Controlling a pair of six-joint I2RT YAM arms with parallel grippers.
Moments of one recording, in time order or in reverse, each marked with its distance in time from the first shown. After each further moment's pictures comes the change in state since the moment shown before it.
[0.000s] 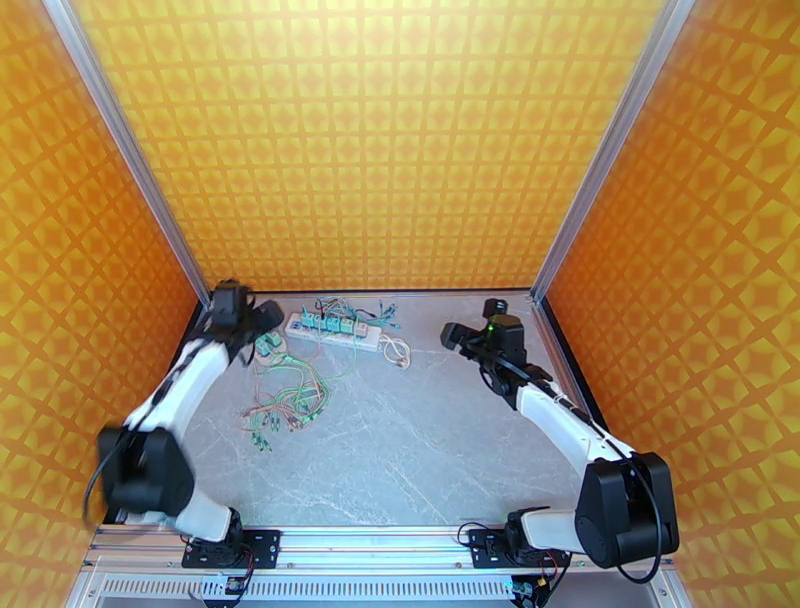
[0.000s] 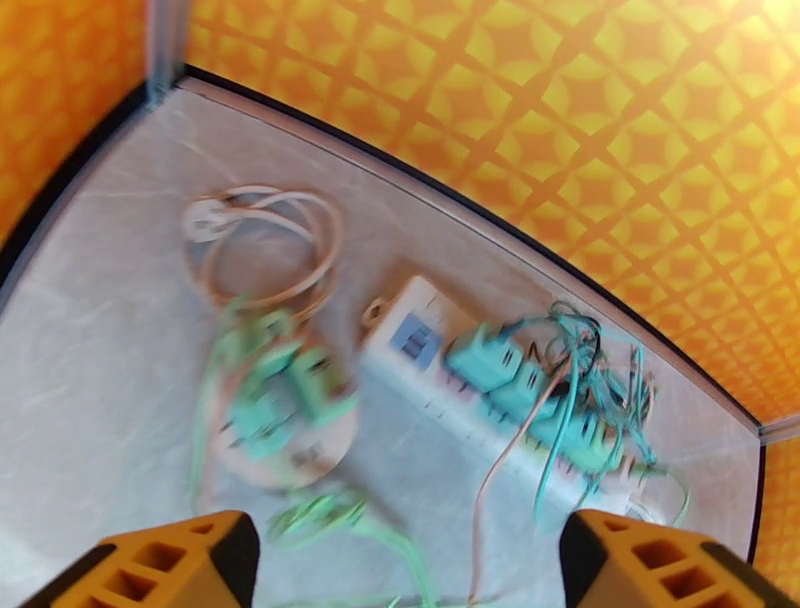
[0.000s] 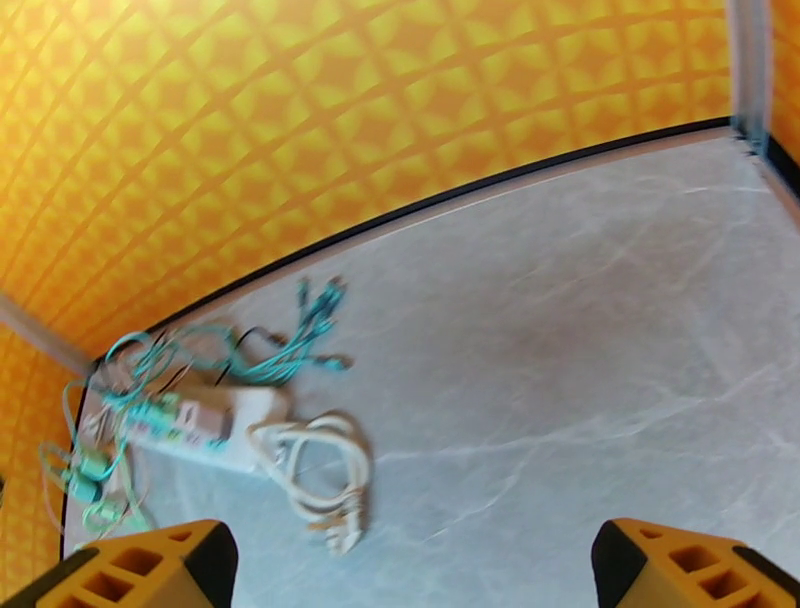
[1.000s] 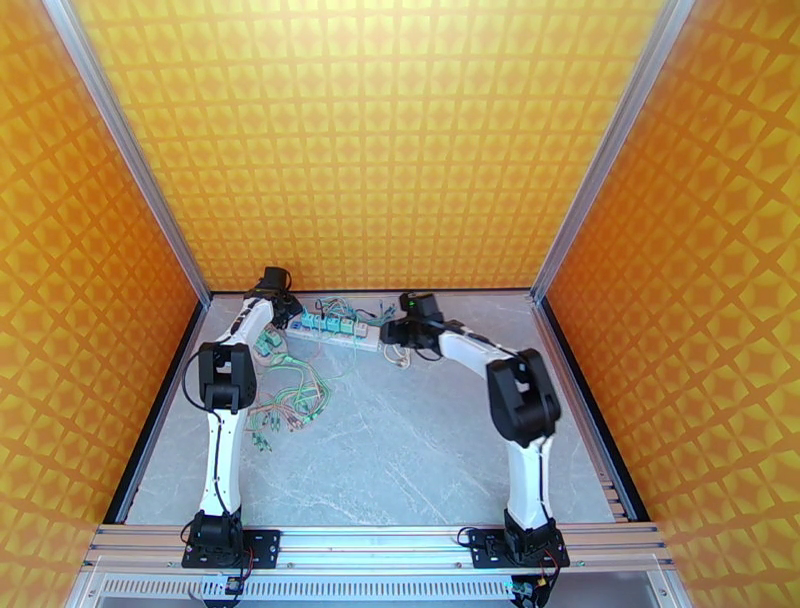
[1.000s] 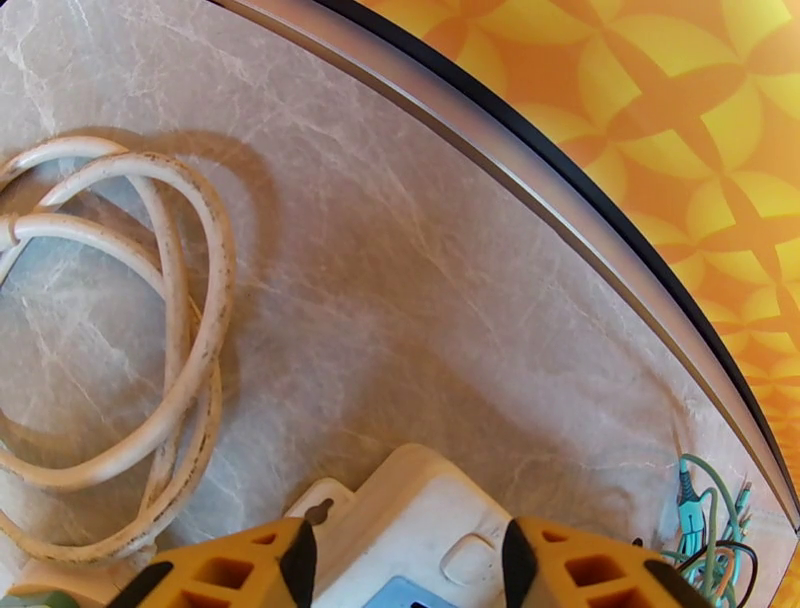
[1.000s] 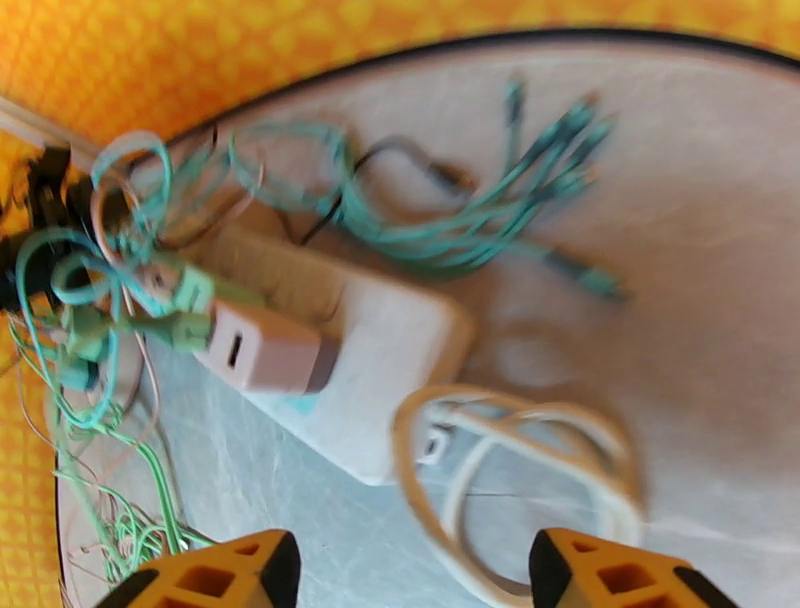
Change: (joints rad) left arm -0.005 0.817 0.820 -0.264 -0.007 -0.126; right arm 0.214 0.777 0.666 -0.196 -0.200 -0.077
